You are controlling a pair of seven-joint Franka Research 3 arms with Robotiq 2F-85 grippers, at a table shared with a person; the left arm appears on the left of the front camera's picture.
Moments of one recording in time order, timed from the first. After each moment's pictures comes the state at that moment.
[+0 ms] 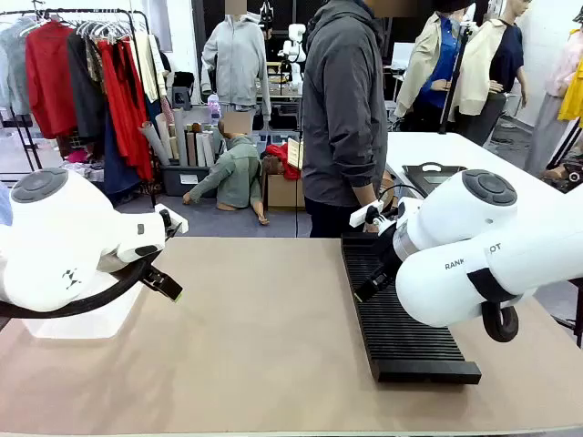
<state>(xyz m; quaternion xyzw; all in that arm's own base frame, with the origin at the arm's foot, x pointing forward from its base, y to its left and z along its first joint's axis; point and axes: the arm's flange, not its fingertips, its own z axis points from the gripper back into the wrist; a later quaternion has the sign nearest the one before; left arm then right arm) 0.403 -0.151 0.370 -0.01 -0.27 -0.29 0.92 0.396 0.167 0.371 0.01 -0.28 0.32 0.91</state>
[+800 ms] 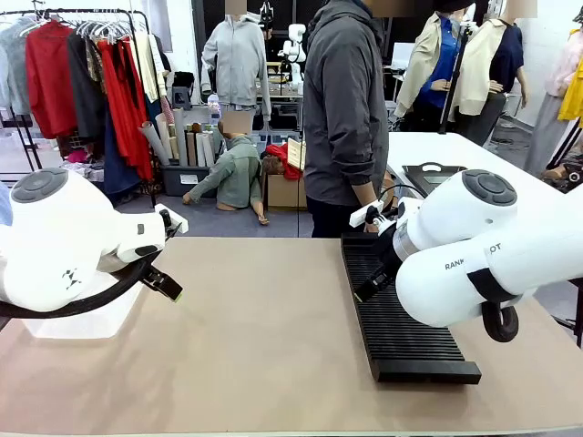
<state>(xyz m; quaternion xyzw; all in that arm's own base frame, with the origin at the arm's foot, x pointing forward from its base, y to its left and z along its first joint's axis) 0.403 -0.151 0.370 -0.01 -0.27 -0.29 0.92 0.395 0.167 0.371 0.01 -0.27 0.32 0.91</state>
